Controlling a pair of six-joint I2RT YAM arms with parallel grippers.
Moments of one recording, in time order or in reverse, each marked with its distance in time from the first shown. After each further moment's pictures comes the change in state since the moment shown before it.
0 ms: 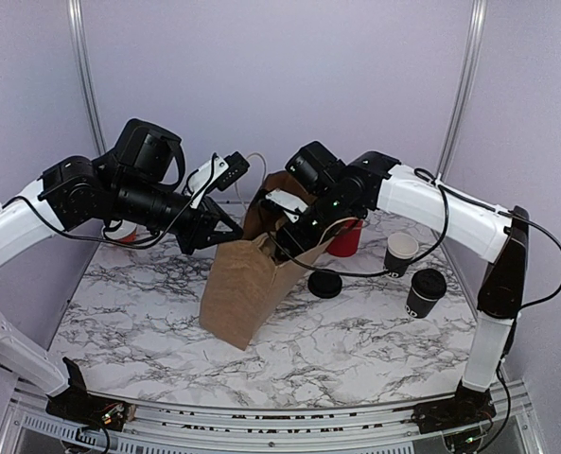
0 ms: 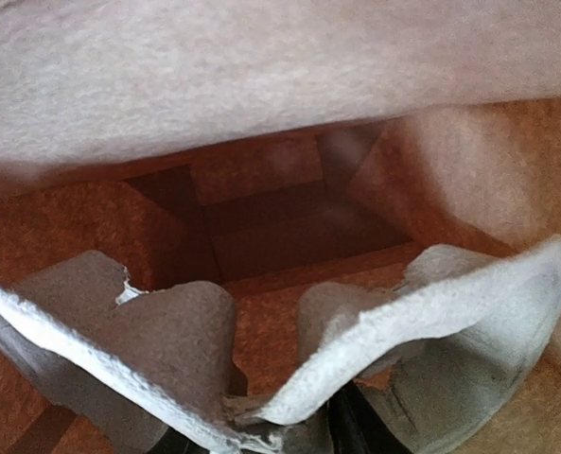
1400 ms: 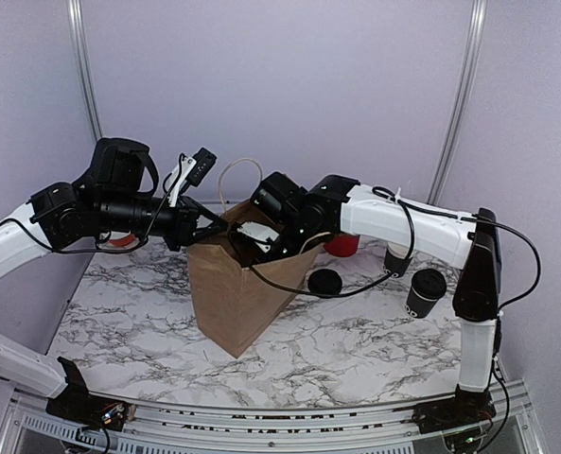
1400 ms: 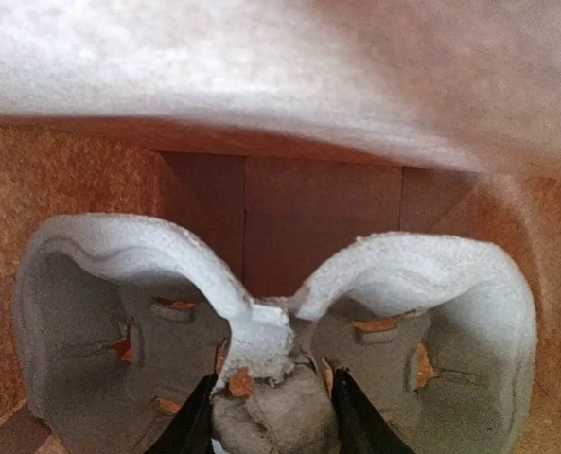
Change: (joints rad) left arm 0.127 -0.146 -0.255 0.263 0.099 -0.129; right arm 0.098 0.137 0.029 0.005 -0.004 0.042
